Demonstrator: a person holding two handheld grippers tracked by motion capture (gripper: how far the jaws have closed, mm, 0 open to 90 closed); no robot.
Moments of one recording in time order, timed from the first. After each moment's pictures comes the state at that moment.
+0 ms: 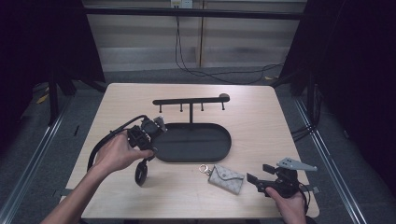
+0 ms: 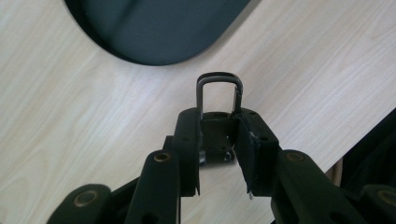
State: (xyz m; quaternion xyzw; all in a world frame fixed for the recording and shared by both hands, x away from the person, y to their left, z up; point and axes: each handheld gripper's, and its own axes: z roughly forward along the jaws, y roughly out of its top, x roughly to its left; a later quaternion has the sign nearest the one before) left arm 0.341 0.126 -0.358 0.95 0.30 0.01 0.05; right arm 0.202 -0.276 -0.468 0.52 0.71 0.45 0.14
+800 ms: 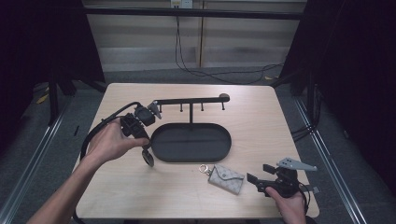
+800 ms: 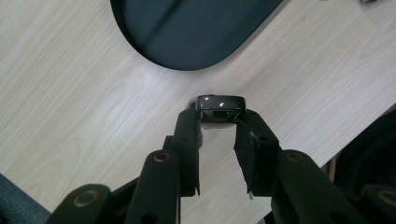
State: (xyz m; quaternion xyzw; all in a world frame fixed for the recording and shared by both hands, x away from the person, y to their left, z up) left arm 0.352 0.133 -0.321 0.94 0.32 0.02 0.06; right arm 0.202 -0.276 -0.469 0.52 0.71 0.45 0.14
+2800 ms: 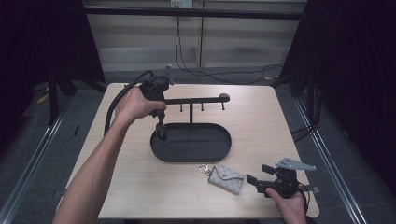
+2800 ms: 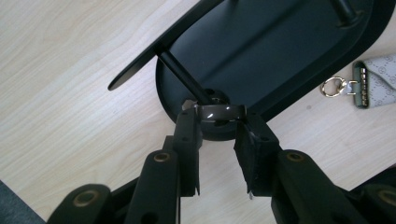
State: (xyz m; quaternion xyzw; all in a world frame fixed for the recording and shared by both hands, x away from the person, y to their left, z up) left arm 0.449 0.092 -0.307 0.91 0.42 -0.01 0.05; right arm 0.203 -0.275 -0.469 0.51 0.72 0.45 0.13
